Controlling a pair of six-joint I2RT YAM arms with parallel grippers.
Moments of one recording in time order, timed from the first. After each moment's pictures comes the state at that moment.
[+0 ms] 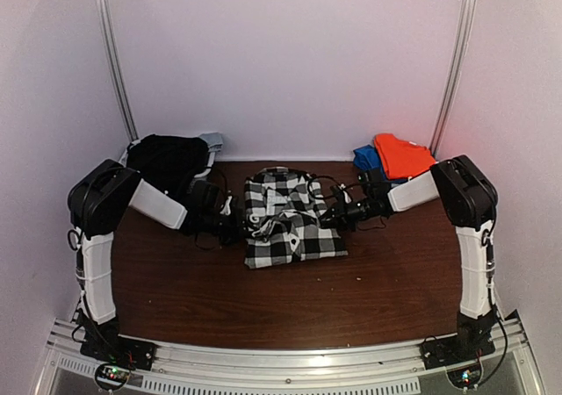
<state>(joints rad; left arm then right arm) -0.50 2.08 1.04 0.32 0.59 -0.88 0.37 2.18 1.28 0.13 -0.90 0.71</state>
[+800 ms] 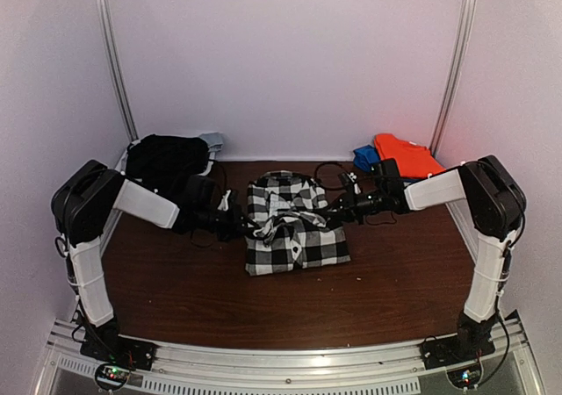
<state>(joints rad) -0.52 1.96 0.97 0.32 0.61 -0.87 0.38 1.94 1.10 0.16 -0.90 0.74</state>
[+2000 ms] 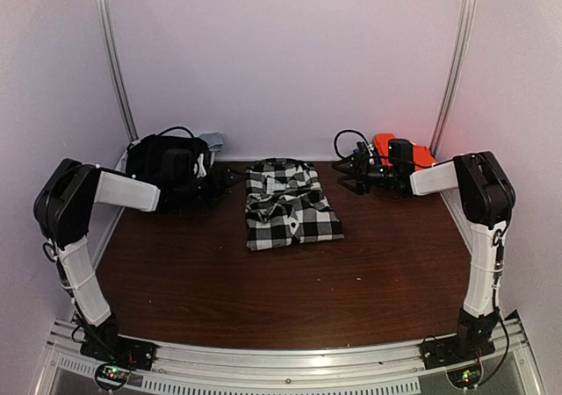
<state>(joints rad) -0.39 1.88 1.05 0.42 0.49 -0.85 0.23 2.13 1.34 0.46 -0.94 0.93</state>
